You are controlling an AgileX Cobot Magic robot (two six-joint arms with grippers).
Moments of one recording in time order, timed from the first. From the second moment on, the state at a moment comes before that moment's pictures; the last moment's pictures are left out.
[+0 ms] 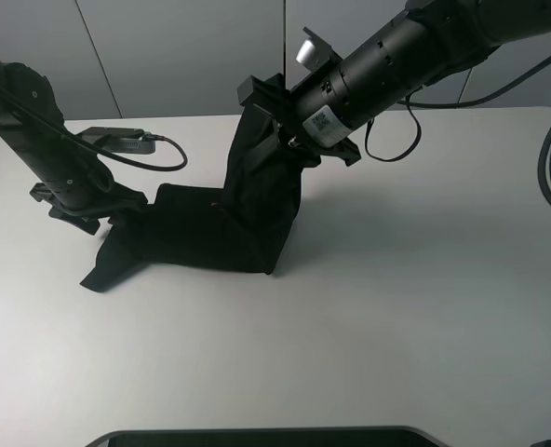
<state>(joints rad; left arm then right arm) -0.36 1.97 -1.04 -0.13 0.60 0.10 0.50 1.84 -1.15 1.01 0.79 -0.42</state>
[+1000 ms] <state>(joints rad) -0.36 1.97 -1.15 -0.16 0.67 0.10 0.59 2.12 -1.15 1.47 0.79 -0.75</state>
